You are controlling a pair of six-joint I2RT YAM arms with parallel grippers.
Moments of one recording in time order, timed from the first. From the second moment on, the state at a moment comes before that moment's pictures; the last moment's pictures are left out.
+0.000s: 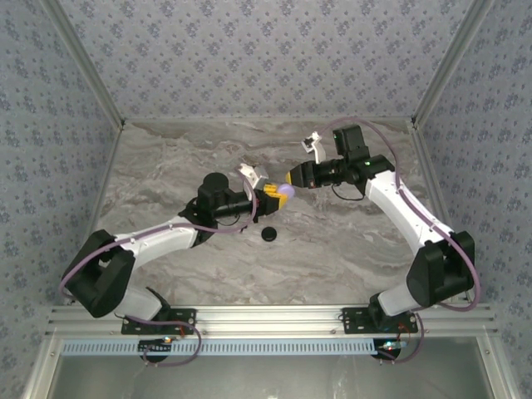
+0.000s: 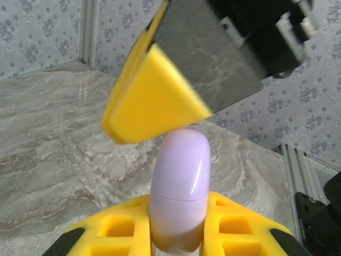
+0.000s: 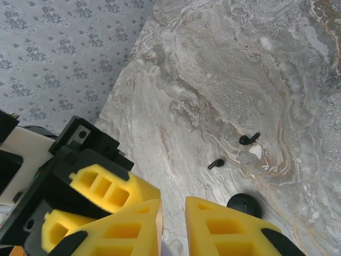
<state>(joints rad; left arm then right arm) -0.71 1.43 0.75 0.55 0.55 -0.24 0.36 1.47 1.27 -0.58 -0.79 0.24</state>
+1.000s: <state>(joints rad) -0.54 2.13 1.61 -0.26 0.37 -0.50 0.34 1.33 1.16 -0.71 -0.29 0.25</state>
